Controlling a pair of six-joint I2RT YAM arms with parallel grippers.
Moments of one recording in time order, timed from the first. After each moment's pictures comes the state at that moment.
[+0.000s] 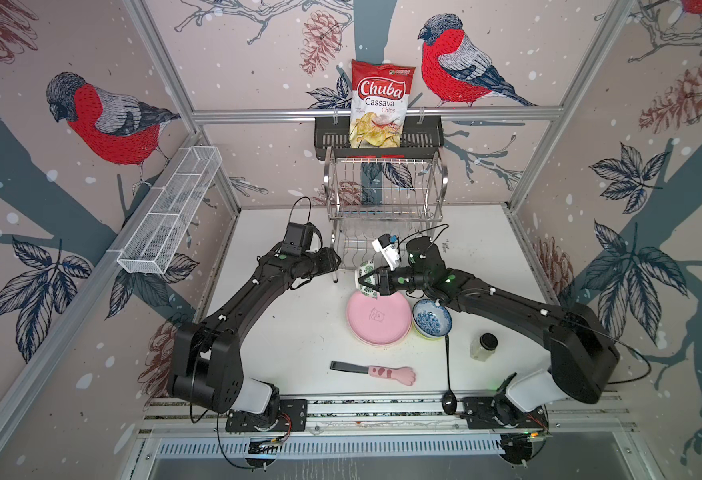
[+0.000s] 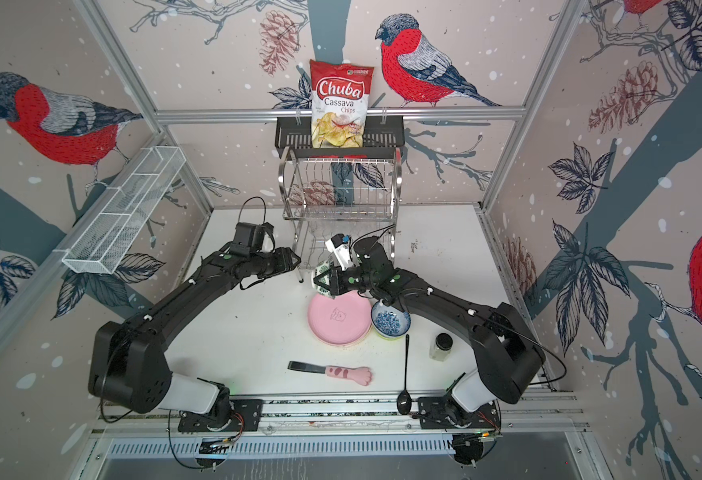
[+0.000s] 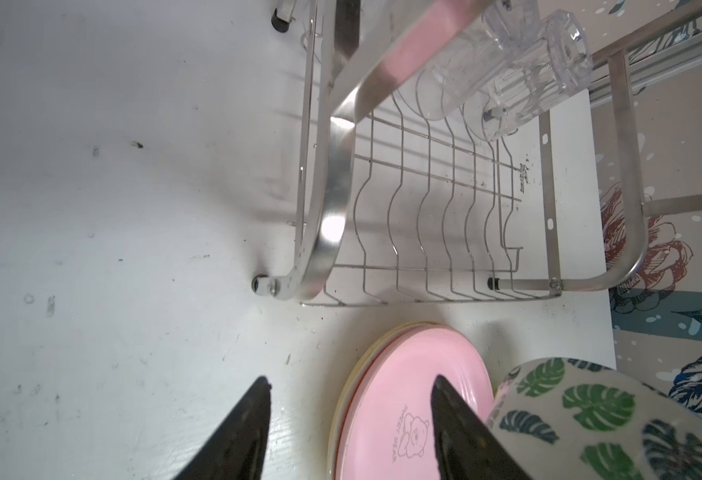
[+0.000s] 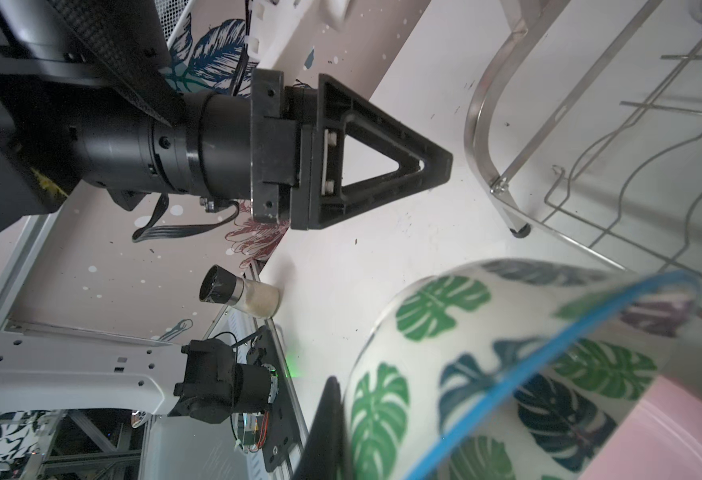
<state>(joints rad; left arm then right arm) -0.30 1.43 1.08 -0.49 0.28 -0.51 0.81 1.49 1.01 0.01 -0.56 0.52</state>
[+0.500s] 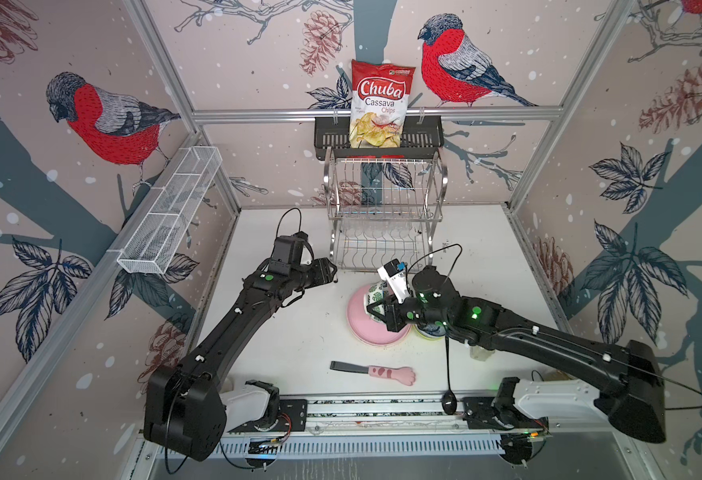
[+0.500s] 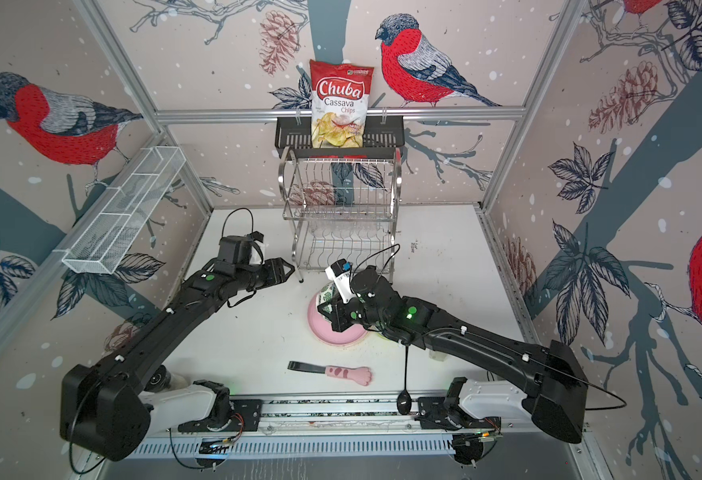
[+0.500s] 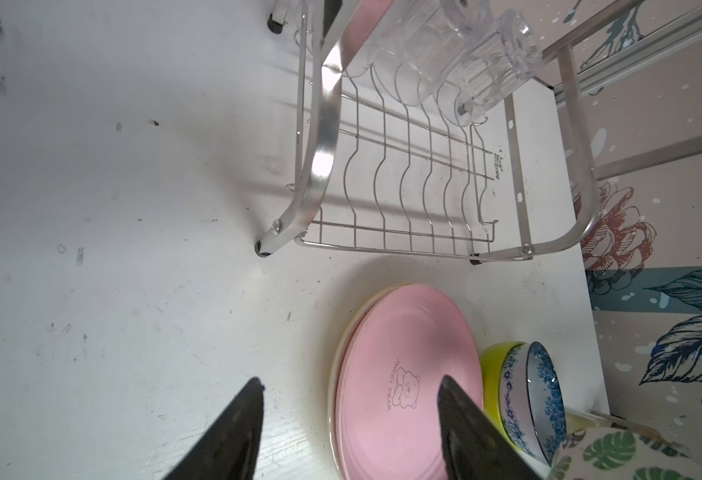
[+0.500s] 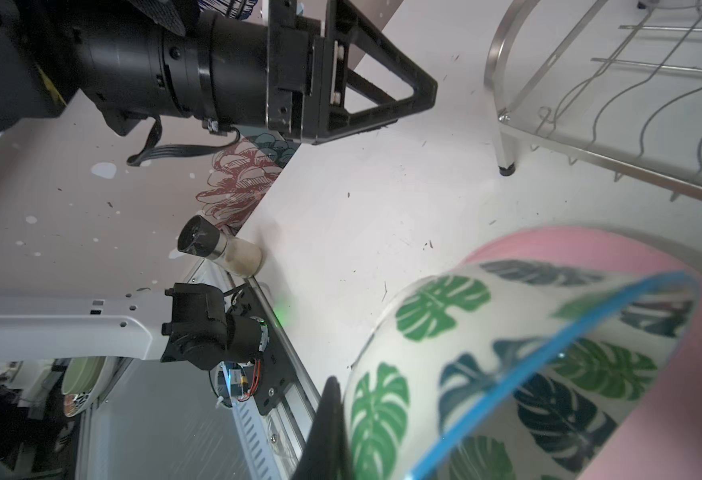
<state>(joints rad) -0.30 1.22 0.96 -0.50 0.30 -0.50 1.09 1.19 0.92 -0.25 -0.17 0.52</state>
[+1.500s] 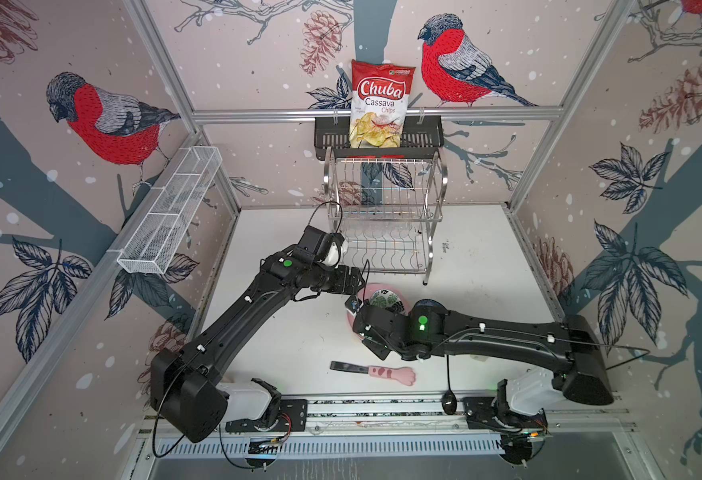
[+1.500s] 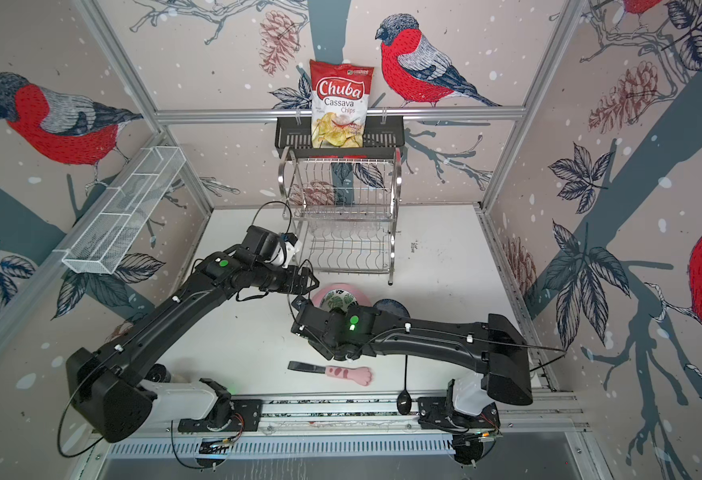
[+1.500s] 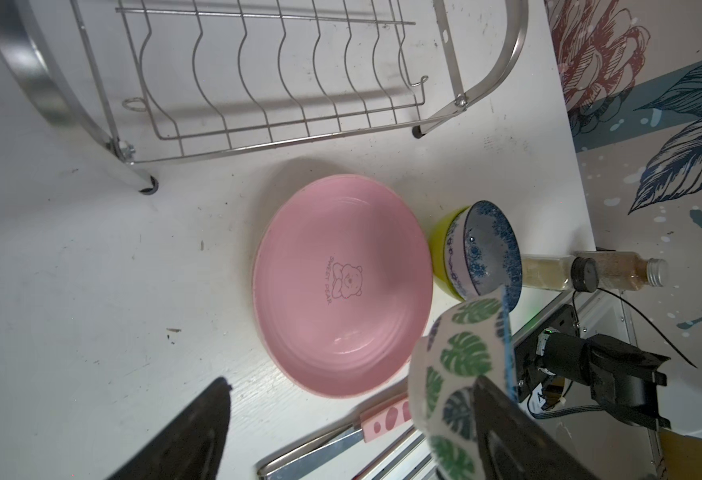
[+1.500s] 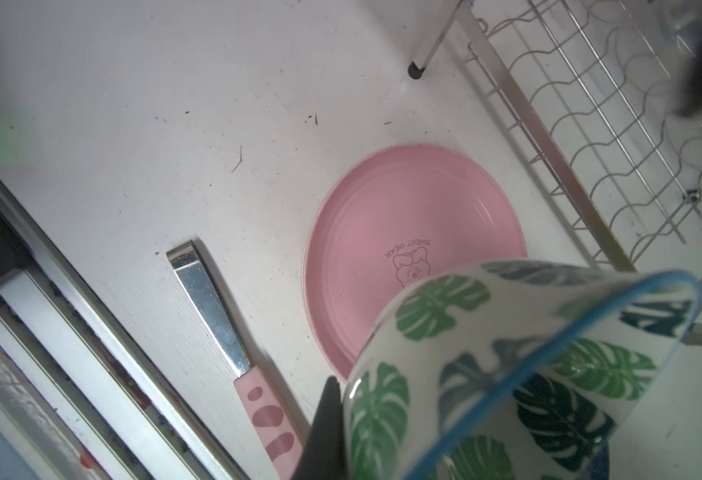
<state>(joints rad) -0.53 1.34 1.25 -0.86 0.33 -0.36 1.36 1.55 1.29 -0.83 0.36 0.22</state>
